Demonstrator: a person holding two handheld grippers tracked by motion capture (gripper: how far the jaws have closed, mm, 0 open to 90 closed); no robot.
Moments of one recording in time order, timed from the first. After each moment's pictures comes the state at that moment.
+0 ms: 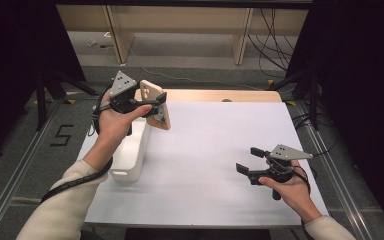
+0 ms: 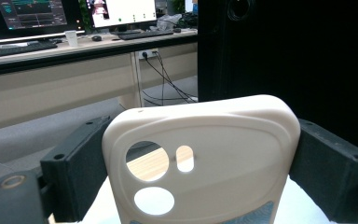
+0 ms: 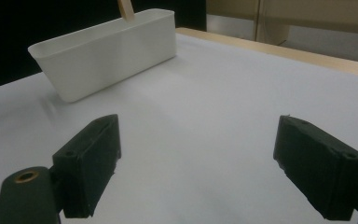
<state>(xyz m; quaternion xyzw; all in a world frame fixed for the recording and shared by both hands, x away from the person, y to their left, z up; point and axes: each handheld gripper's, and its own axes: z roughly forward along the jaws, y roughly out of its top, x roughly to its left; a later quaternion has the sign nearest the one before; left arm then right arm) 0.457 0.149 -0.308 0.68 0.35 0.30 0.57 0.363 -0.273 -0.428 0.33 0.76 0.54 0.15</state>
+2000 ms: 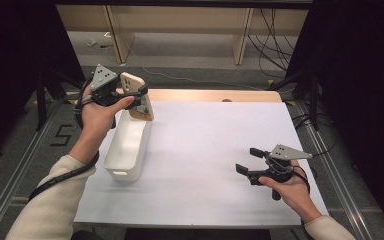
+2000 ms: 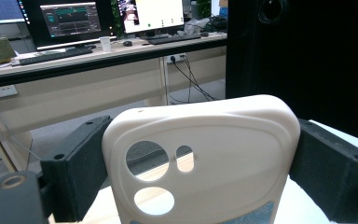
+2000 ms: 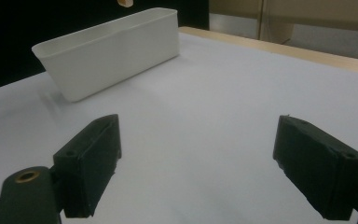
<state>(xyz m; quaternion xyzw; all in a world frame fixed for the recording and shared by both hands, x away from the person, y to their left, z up) 0.471 0.191 -0.301 0.66 0.37 0.35 0.55 0.364 -0.273 -0.429 0.33 0.76 0.54 0.15</state>
